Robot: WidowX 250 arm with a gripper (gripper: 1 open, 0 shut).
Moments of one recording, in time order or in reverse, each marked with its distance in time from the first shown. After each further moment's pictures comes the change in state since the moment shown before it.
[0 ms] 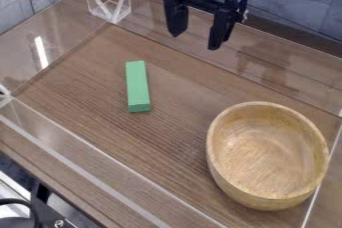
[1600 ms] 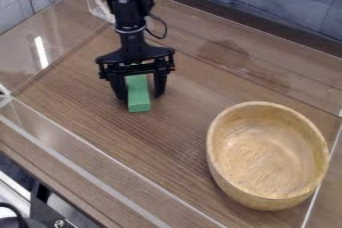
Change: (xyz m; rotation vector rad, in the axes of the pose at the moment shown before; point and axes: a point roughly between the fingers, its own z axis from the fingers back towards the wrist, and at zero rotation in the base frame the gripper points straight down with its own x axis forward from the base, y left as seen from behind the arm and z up) arm -0.004 0.084 -0.115 -0.073 -0.052 0.720
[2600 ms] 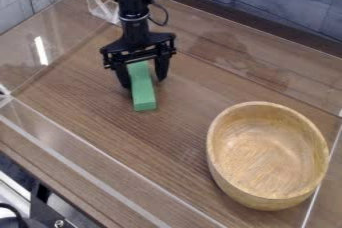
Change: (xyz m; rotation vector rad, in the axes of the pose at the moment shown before) arm 0.020 -0.007 0.006 -0.001 -0.033 0.161
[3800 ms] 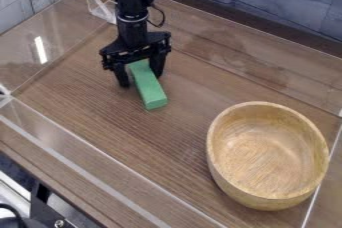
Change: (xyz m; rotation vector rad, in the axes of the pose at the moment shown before) arm 0.007 0.006 -0.007 0.046 -0.021 0.105
